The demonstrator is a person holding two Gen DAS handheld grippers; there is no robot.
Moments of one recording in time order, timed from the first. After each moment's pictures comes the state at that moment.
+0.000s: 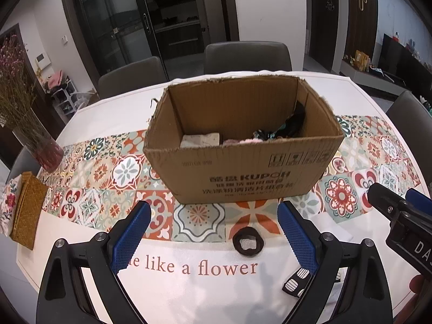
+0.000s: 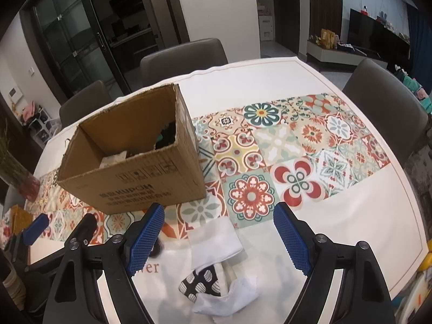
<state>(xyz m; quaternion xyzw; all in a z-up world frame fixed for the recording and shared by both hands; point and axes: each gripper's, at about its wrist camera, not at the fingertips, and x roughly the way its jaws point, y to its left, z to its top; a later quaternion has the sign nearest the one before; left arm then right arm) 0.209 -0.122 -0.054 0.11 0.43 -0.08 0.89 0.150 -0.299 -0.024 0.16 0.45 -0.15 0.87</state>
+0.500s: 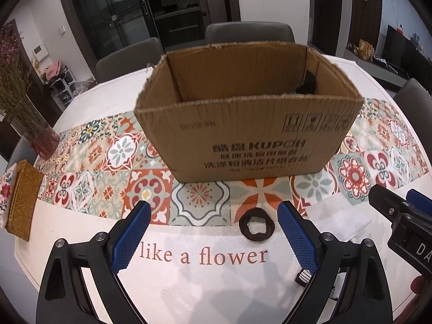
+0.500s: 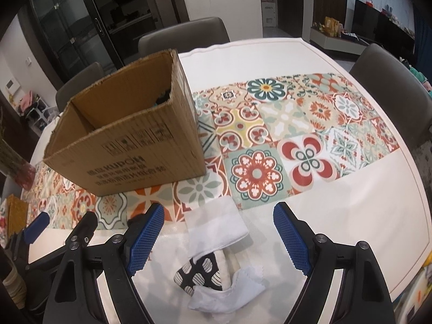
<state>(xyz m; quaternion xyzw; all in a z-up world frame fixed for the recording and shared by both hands) 0.211 -0.113 -0.094 0.12 0.46 -0.08 0.88 0.152 -0.292 -0.063 0.16 0.48 -0.15 0.85</state>
